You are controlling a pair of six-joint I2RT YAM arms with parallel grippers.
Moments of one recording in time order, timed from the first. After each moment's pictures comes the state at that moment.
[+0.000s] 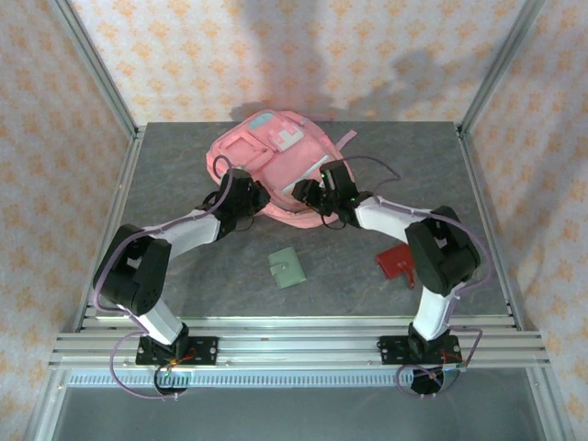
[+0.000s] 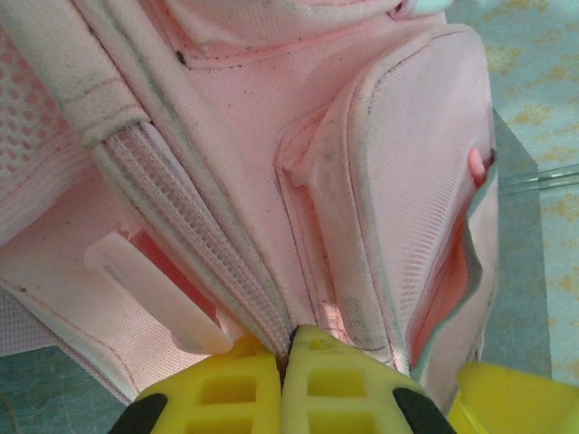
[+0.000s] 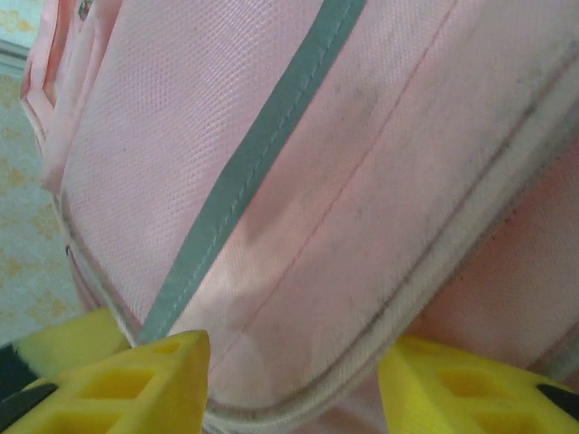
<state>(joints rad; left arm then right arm) -0.38 1.63 0.90 0.12 0.06 -0.94 0.55 1.82 1.14 0.02 -0.23 0.94</state>
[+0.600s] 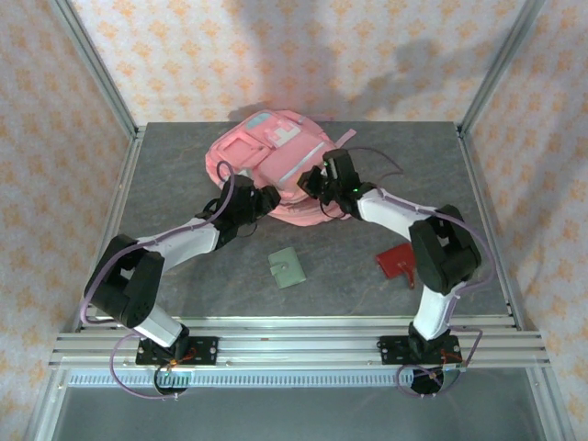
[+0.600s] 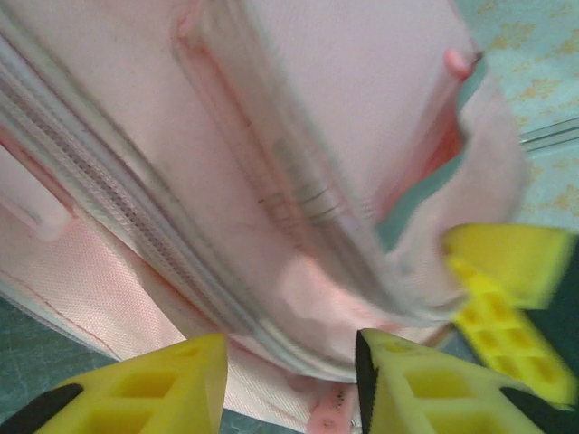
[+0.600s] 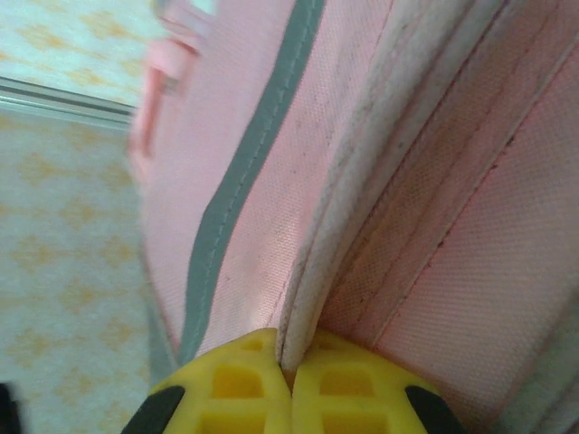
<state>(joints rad) -0.43 1.55 0.84 0.15 0.06 -0.94 0.53 1.79 1.21 0.04 -0.25 1.01</state>
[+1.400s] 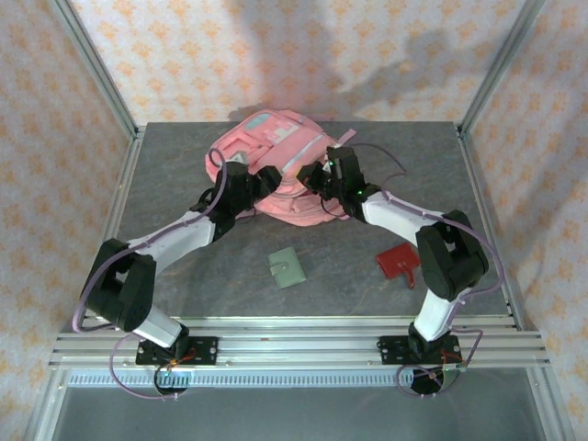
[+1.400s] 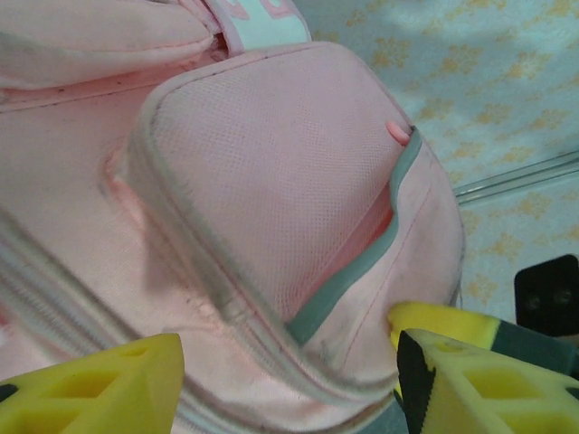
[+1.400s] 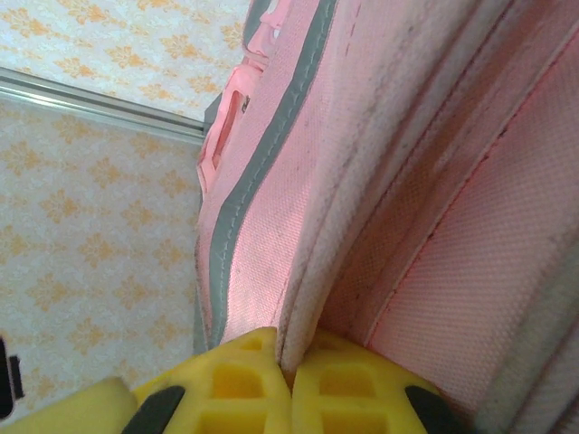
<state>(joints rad) -0.41 1.54 0.95 0.16 0.04 -0.94 0.53 1.75 1.16 0.14 -0.28 1.03</state>
